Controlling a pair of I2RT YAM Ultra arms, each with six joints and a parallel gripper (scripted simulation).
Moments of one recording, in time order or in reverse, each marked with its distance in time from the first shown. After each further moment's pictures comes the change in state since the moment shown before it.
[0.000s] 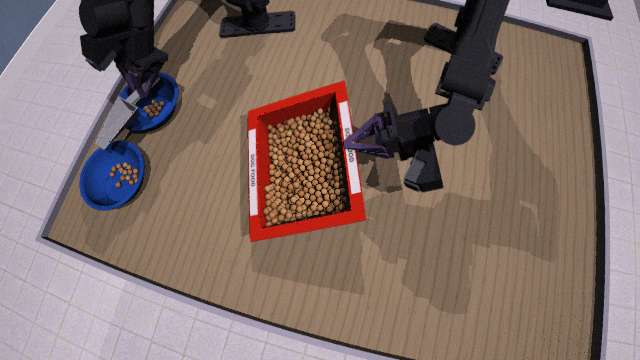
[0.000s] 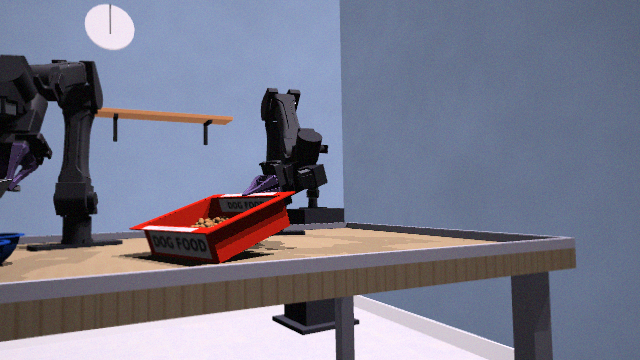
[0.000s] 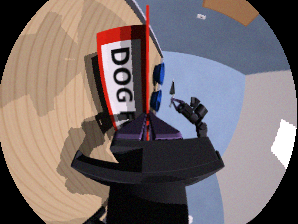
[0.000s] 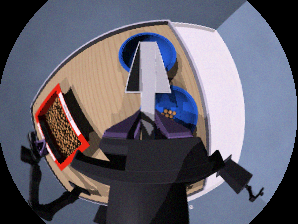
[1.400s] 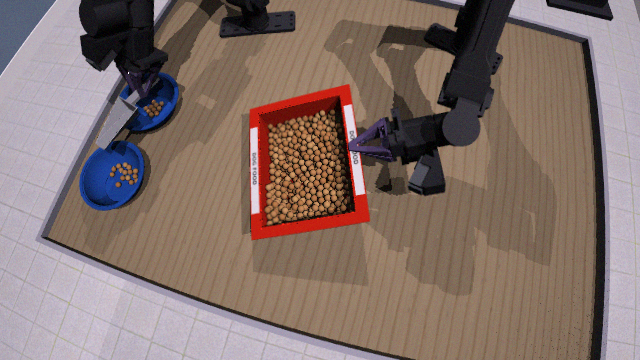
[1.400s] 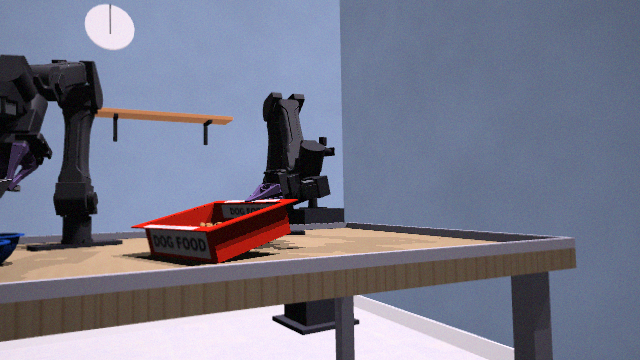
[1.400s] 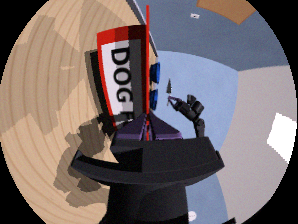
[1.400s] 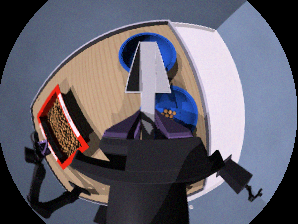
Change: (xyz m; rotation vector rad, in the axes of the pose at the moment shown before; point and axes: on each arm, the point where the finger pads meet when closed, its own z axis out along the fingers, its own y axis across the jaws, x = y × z) left arm 0.001 0.016 -0.003 0.084 0.003 0.001; right arm 0.000 0.000 0.000 0.000 0.000 0.000
